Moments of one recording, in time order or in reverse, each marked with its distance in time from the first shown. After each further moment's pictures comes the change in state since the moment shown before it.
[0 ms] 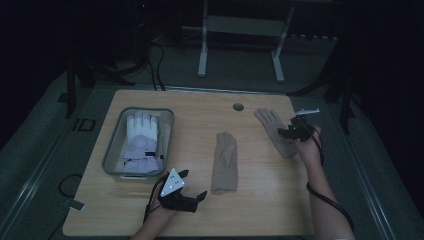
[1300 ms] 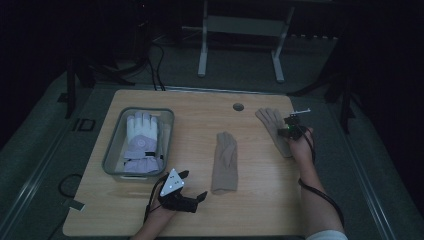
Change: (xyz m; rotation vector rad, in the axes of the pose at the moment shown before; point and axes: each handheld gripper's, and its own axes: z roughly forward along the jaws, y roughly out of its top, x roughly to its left) left arm 0.000 -0.001 0.000 0.004 -0.012 -0.020; right arm -0.001 -0.002 0.042 0.096 -0.055 0.104
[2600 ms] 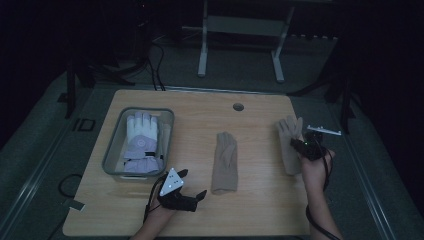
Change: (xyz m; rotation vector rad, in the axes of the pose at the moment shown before) left arm 0.000 0.002 -0.001 -0.012 0.020 0.006; right arm 0.025 -0.064 -0.116 -0.206 0.002 0.227
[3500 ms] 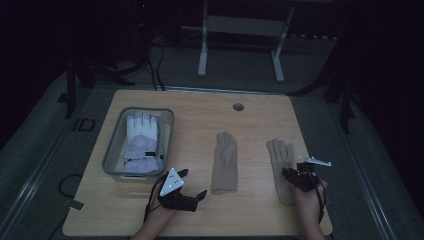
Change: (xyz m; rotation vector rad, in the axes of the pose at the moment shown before) left arm -0.001 0.001 0.000 -0.005 -0.002 0.002; right arm 0.008 -0.089 -0.001 0.105 -0.002 0.002
